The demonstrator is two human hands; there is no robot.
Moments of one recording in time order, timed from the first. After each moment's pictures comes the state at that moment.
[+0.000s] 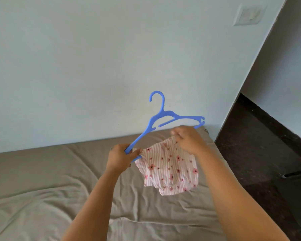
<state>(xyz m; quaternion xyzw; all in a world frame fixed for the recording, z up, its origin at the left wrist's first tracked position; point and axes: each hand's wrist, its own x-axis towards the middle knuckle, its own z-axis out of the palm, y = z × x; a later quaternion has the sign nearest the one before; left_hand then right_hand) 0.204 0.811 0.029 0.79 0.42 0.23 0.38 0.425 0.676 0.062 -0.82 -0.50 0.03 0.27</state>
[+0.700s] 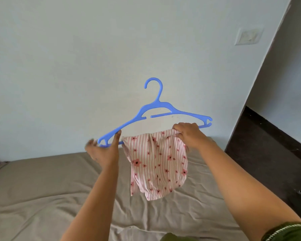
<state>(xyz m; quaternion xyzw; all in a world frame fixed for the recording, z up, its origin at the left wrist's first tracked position) 0.155 0.825 0.077 0.44 0.54 0.57 0.45 0.412 0.698 0.098 -0.78 -0.60 -0.02 0.15</state>
